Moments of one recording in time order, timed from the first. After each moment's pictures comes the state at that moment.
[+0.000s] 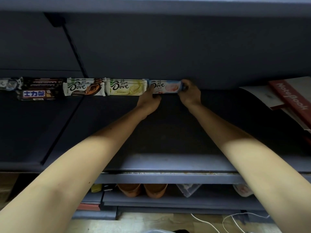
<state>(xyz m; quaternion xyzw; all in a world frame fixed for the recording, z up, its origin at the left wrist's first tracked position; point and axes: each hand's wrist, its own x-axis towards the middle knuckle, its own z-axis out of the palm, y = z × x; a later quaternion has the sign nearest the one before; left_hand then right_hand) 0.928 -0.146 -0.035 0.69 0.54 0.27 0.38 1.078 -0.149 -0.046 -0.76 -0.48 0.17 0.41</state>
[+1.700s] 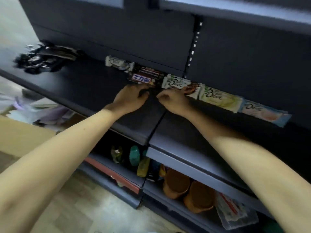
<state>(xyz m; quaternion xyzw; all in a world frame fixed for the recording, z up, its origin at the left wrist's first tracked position) 0.605 -0.160 -0.024 0.72 0.64 0.25 0.11 0.779 -0.131 -0.022 -0.49 -0.81 0.23 0.21</state>
